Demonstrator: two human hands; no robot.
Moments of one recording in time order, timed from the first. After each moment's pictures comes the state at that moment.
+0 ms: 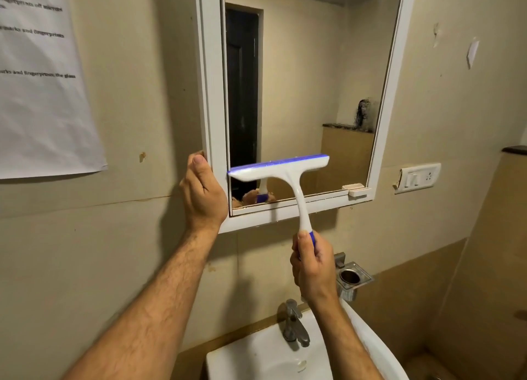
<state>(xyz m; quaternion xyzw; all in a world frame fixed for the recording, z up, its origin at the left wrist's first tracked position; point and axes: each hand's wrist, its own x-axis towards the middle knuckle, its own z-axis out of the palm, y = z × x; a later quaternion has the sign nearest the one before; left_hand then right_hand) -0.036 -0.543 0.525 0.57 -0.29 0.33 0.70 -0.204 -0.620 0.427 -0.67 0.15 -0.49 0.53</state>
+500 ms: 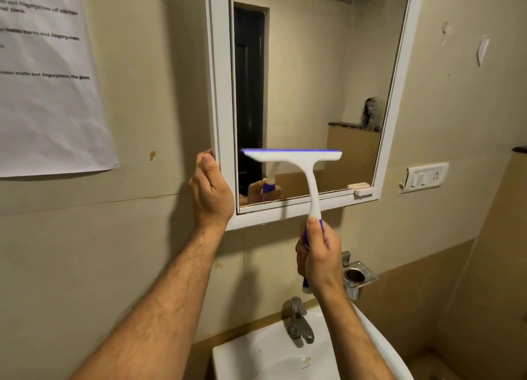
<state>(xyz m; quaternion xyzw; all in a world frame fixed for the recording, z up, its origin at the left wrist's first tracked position) -0.032 -0.541 0.524 0.57 -0.30 0.29 0.71 -0.209 -0.607 0.454 -0.64 0.15 -0.48 0.58</state>
